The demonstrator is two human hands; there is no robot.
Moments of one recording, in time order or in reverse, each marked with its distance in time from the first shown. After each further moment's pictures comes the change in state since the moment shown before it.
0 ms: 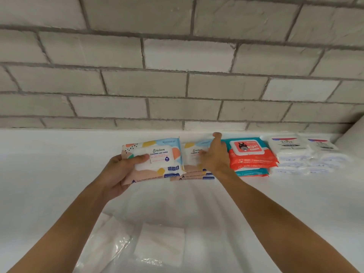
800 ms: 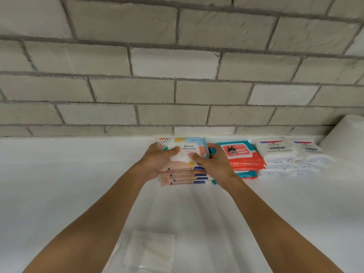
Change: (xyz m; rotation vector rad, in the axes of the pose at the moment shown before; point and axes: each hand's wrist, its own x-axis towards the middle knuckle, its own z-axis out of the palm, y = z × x) left_hand 0.056 -0.005 0.098 0.309 -0.026 0.009; right_hand -0.015 0.017 -0.029 0.555 -0.141 0.136
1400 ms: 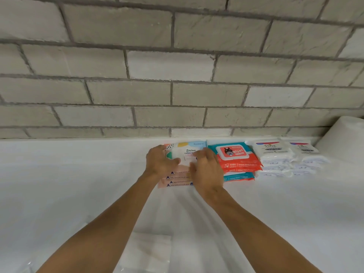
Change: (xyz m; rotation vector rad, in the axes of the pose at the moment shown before) left_hand 0.005 -0.013 0.025 0.664 0.327 0.241; right_hand -0.020 0.011 0.019 -0.842 0.223 -0.391
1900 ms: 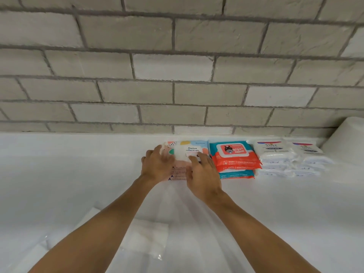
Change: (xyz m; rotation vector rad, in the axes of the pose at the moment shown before) left_hand -0.021 -0.025 -0.001 0.119 0.044 -0.022; right_hand -0.024 0.014 0.005 0.010 -0.109 -0.196
